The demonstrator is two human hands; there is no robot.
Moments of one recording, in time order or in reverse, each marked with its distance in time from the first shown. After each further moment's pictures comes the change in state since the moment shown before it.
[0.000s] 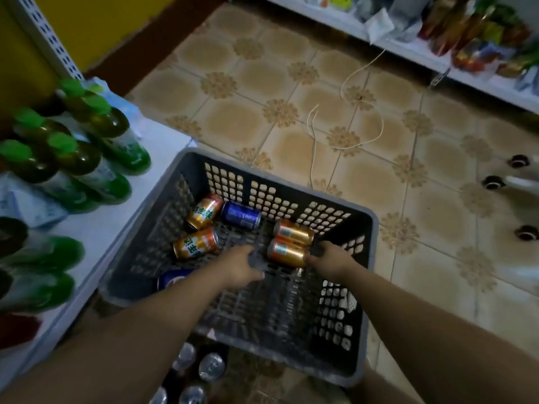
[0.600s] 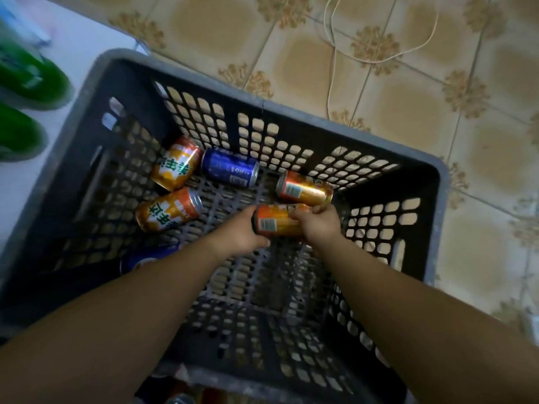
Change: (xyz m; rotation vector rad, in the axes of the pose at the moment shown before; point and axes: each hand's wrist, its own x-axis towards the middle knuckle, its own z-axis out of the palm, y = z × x) left_hand 0.165 -0.043 0.059 -0.197 -0.093 -0.039; right_hand 0.173 0.040 0.101 0.783 0.203 0.309
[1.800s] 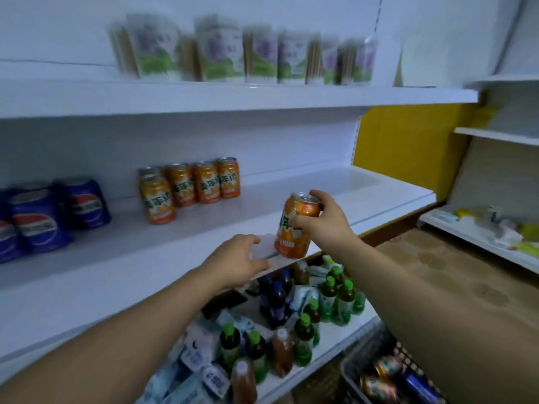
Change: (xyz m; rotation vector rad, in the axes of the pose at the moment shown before) left_hand -0.751 -0.092 -0.173 0.159 1.183 0.080; right_hand -0.737 -0.165 0.098 -0.159 -0.705 -1.377
